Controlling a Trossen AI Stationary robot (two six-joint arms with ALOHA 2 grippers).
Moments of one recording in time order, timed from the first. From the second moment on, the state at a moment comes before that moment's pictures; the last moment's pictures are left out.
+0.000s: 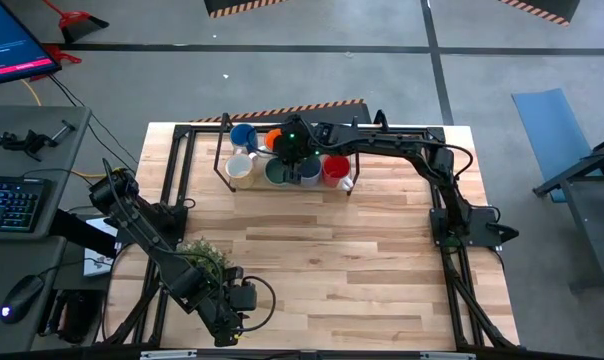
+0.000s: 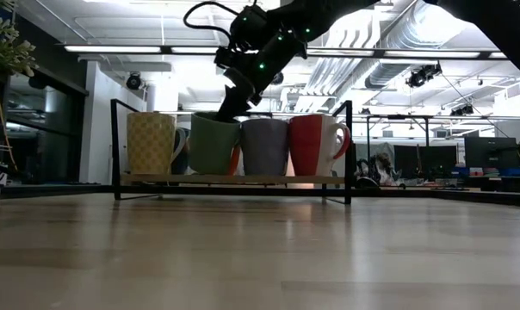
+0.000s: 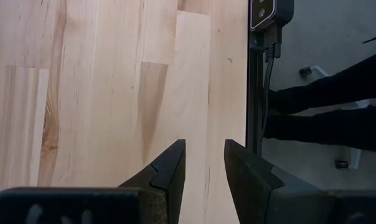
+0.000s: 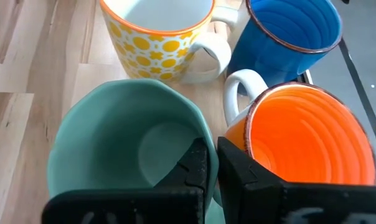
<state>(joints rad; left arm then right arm) -0.80 1.65 1.29 -0.74 -0.20 -0.84 -0.31 2.10 1.83 -0.49 -0.07 -0.32</state>
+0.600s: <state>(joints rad) -0.80 1.65 1.29 -0.74 -0.20 -0.84 -0.31 2.10 1.83 -0.47 -0.08 -0.32</state>
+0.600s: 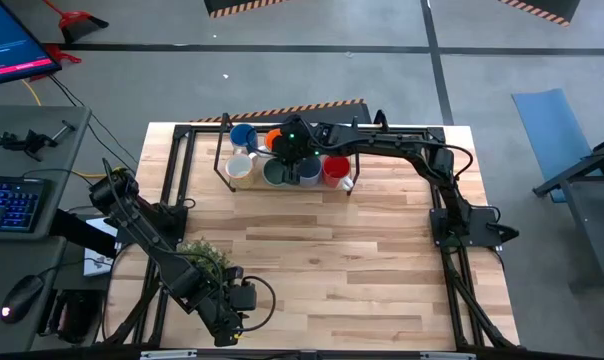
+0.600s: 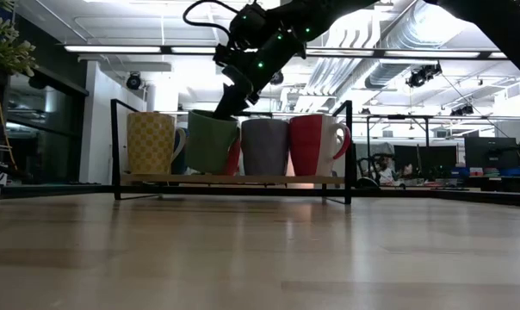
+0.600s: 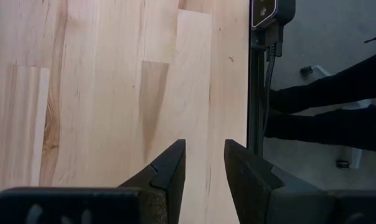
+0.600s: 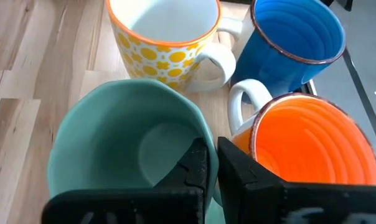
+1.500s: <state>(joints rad) -0.80 1.65 1.29 -0.74 -0.20 -0.84 -0.31 2.10 1.83 -0.44 -0.06 -0.32</state>
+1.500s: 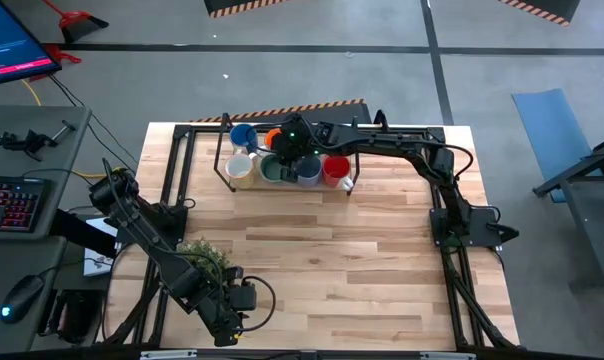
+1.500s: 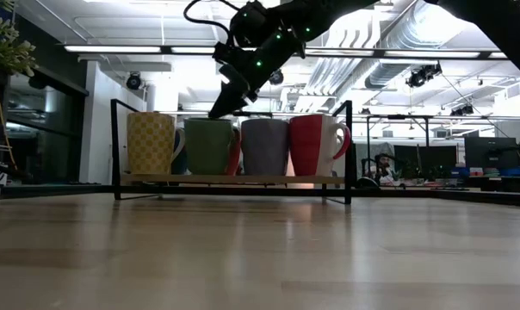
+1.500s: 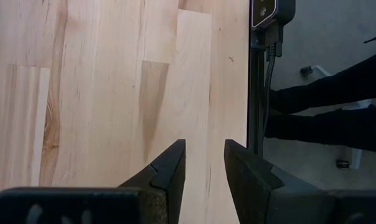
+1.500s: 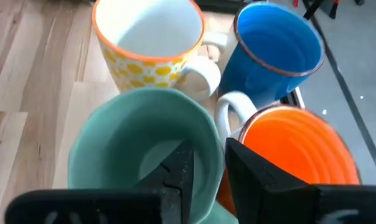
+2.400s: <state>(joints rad) -0.80 1.65 1.29 -0.74 -0.22 -0.84 -0.28 2.10 2.00 -0.56 -0.06 -0.28</state>
